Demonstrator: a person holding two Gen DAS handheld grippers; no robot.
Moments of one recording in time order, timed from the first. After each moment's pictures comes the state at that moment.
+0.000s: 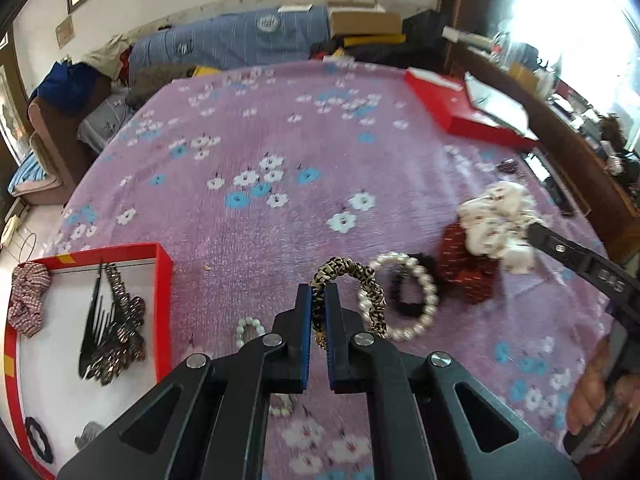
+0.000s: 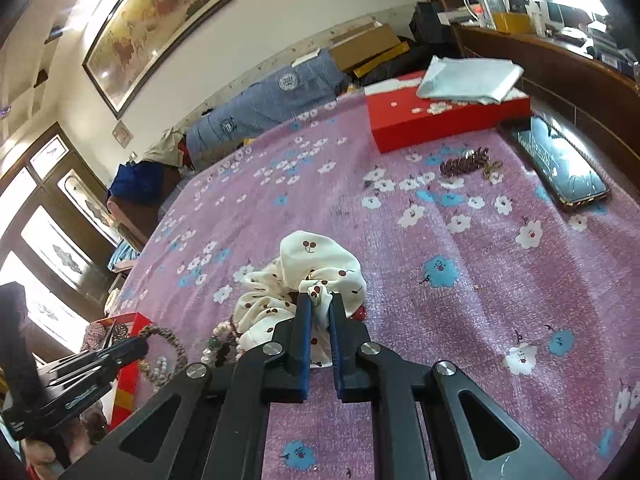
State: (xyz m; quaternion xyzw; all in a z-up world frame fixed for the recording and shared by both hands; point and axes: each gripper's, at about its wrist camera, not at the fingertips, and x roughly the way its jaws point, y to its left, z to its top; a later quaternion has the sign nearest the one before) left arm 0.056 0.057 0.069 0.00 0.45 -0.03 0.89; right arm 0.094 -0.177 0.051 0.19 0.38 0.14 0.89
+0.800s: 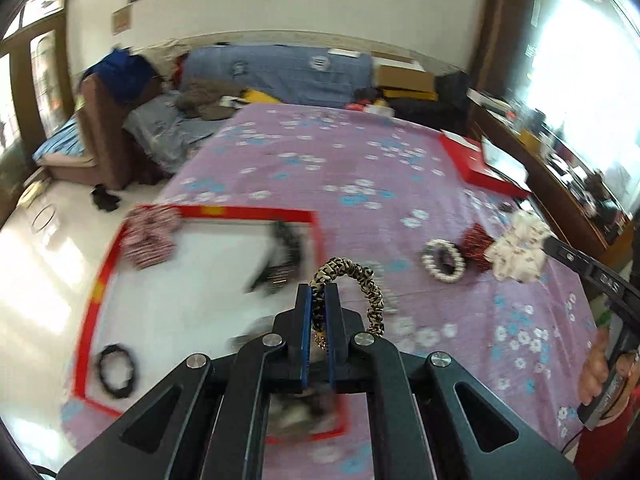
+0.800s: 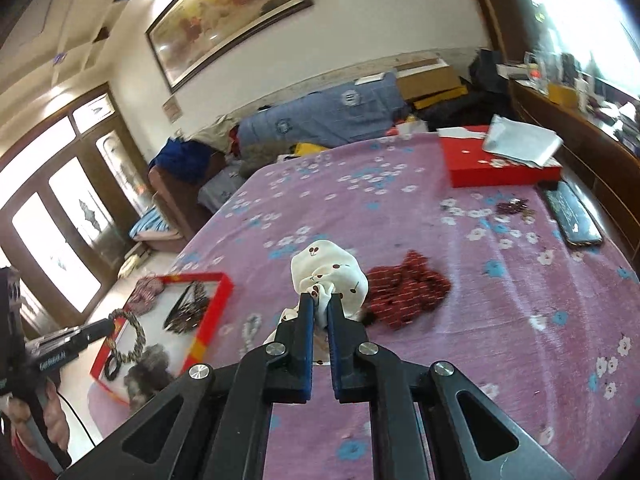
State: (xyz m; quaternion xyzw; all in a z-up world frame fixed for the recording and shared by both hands) left arm -0.086 0.199 0.132 -0.07 0.39 0.02 0.92; right arm -0.001 -0.100 0.126 0.11 0.34 0.21 0.91
